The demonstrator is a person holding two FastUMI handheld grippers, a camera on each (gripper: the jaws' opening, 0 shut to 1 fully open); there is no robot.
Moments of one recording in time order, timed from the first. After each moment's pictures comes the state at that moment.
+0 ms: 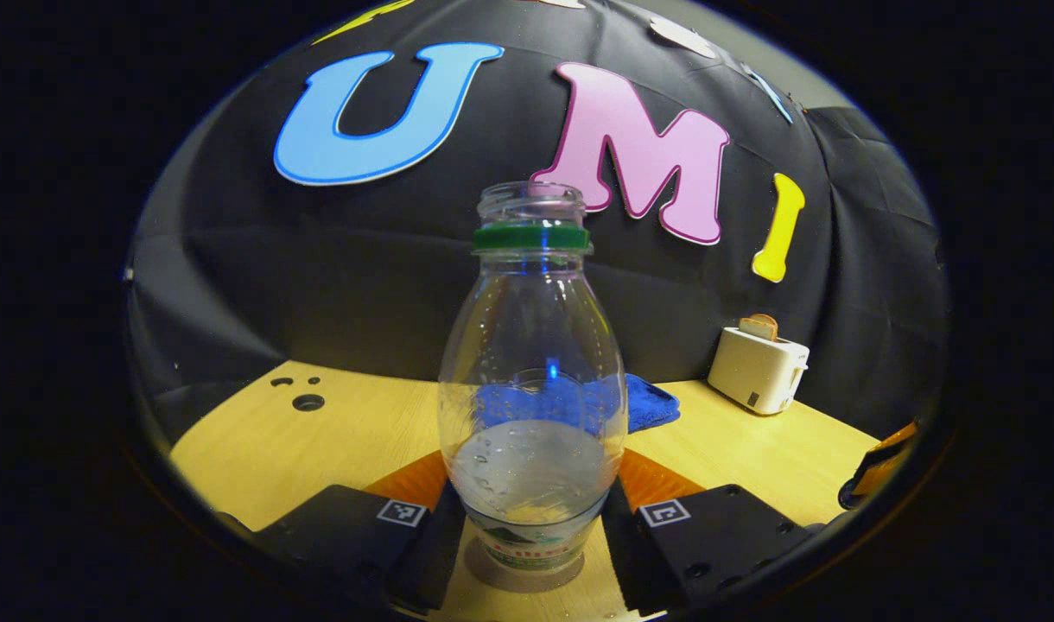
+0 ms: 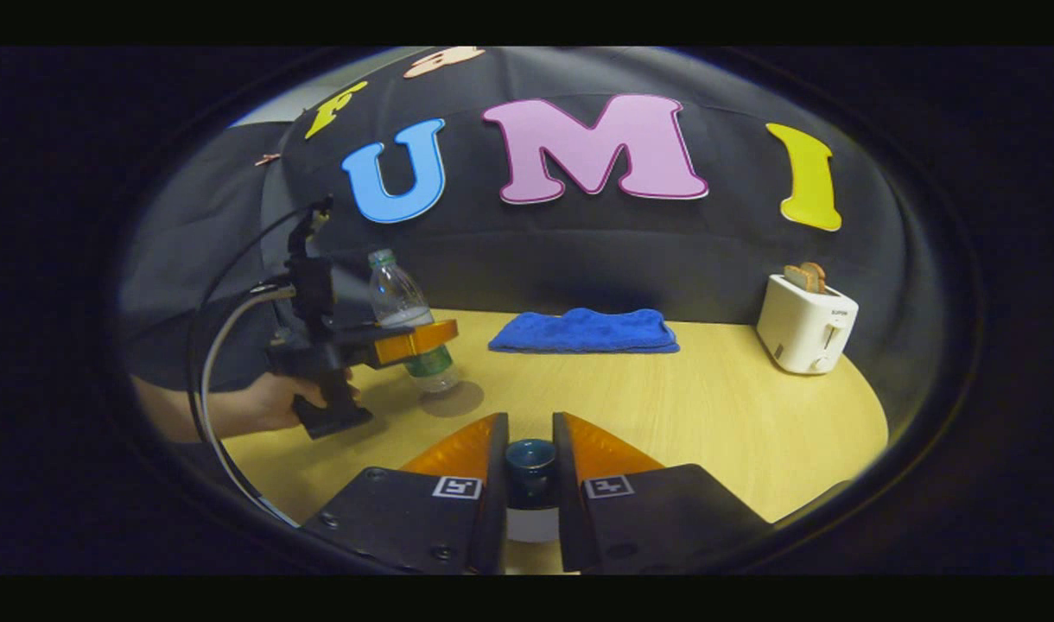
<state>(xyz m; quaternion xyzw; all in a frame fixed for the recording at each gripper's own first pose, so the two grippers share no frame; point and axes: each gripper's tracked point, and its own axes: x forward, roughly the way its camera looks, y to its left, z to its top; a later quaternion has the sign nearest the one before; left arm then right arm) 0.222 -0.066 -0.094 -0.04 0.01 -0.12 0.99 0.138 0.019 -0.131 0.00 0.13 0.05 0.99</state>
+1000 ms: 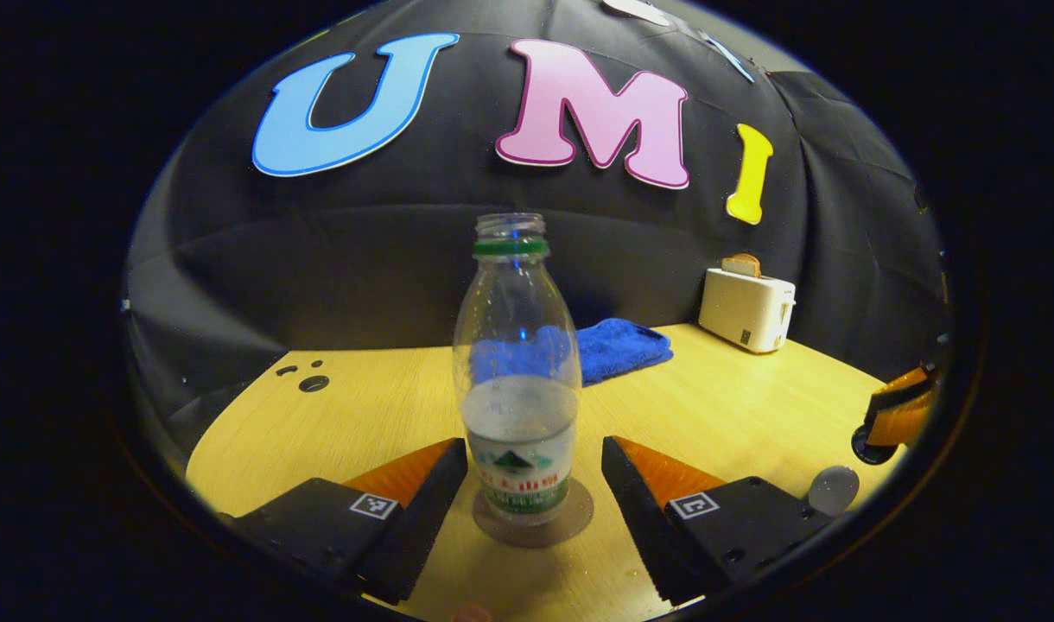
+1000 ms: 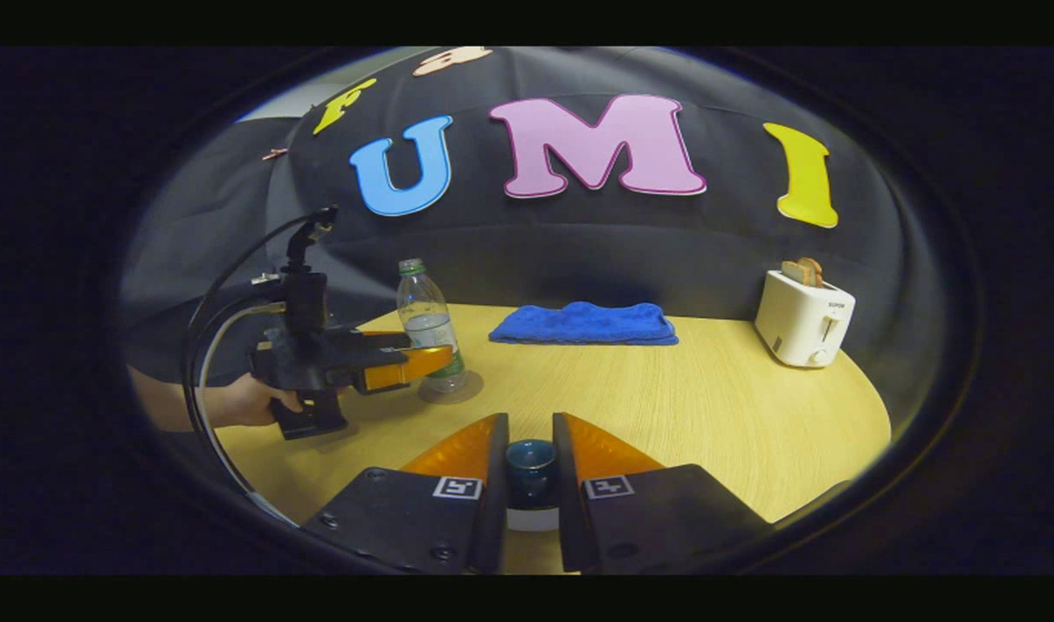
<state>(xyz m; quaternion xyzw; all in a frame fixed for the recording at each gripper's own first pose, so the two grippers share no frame) 0.164 -0.067 -0.116 0.03 0.07 -0.13 0.99 0.120 0.014 -0.155 -0.02 0.14 0.05 0.99</state>
